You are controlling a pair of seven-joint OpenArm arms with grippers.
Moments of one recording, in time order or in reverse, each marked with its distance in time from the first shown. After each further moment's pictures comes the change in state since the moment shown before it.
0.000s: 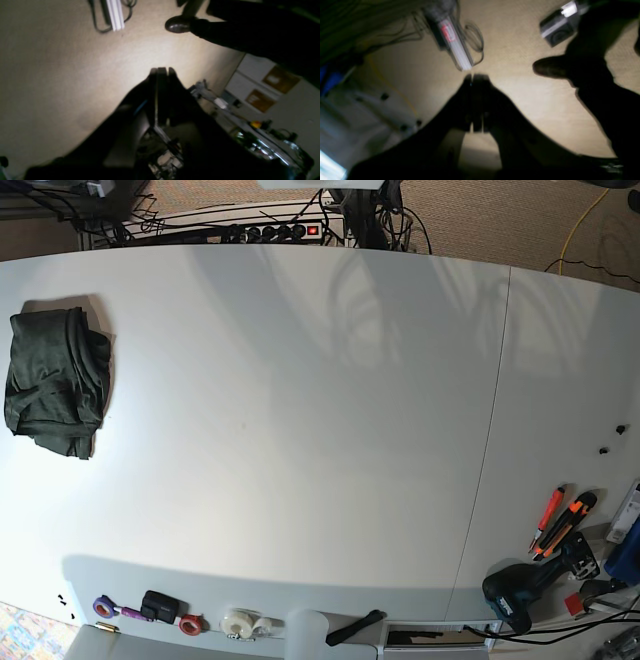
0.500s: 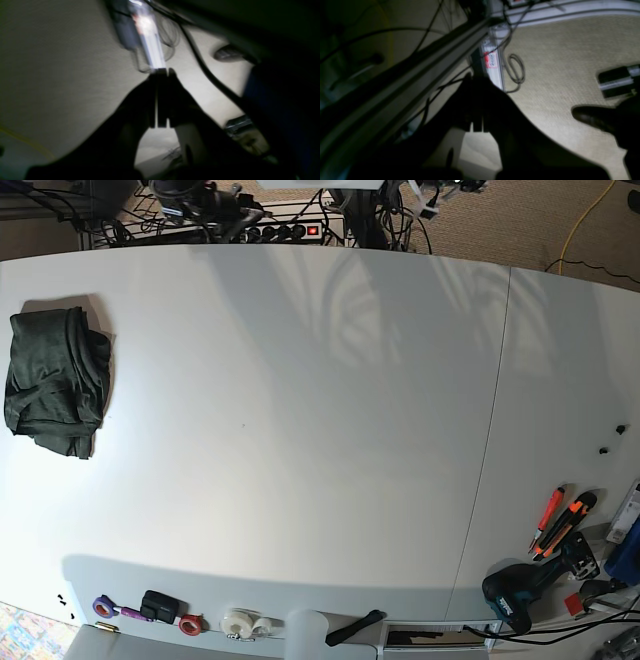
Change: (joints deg) left arm -31.3 22.5 23.3 -31.1 25.9 29.9 -17.2; right arm 25.8 -17.8 -20.7 -15.2 -8.8 -16.9 7.6
